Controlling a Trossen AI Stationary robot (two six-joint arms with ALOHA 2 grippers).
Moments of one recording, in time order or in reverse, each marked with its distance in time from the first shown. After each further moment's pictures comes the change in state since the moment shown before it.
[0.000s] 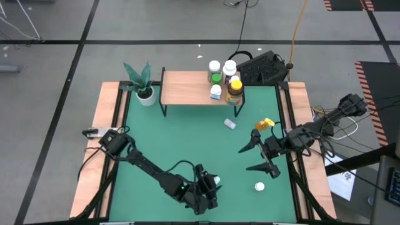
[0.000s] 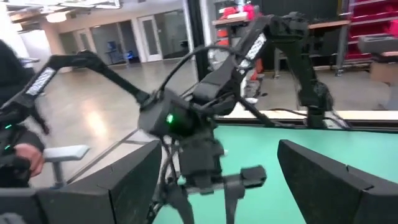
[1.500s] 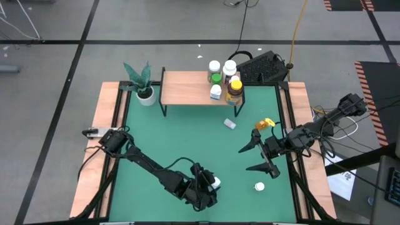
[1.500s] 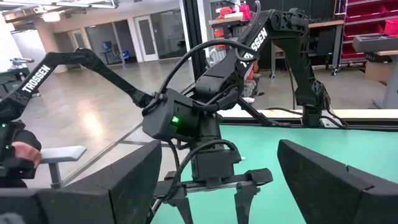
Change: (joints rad) left arm 0.014 -0.029 0.000 -0.117 0.121 -0.197; right arm 0.007 0.000 0.000 -0.005 0.019 0.005
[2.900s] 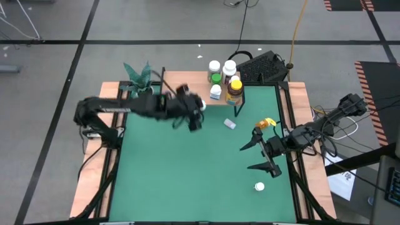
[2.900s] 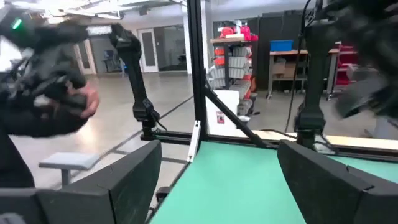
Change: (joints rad) left arm 0.579 -0.543 0.001 -0.373 0.200 0.833; right arm -0.007 -0.014 0.000 0.059 0.005 -0.105
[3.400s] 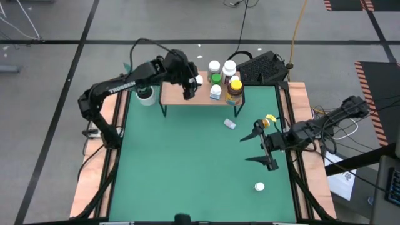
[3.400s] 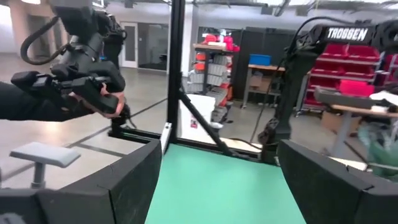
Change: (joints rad) left arm 0.476 0.049 -0.001 0.103 0.549 0.329; right arm -0.076 -0.039 0.000 -0.016 0.000 -0.151
